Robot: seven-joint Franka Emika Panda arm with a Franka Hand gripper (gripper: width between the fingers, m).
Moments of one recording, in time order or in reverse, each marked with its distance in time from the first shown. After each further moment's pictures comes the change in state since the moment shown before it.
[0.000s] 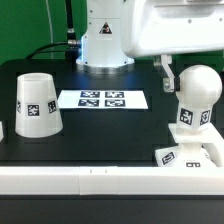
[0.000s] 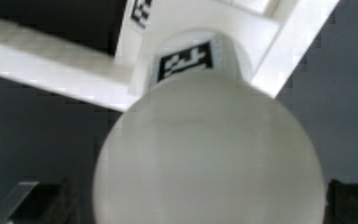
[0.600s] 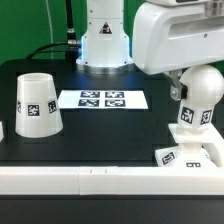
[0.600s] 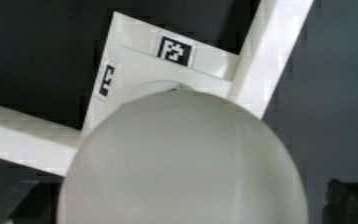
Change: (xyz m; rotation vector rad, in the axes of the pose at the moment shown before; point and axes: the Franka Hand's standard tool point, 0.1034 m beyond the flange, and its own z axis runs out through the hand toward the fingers) arm -0.001 -0.003 0.009 0.062 -0.250 -0.015
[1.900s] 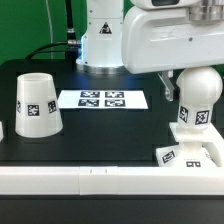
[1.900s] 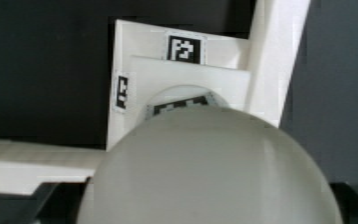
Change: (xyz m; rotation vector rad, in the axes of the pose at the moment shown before) arm -0.005 0.005 0.004 0.006 0.026 0.415
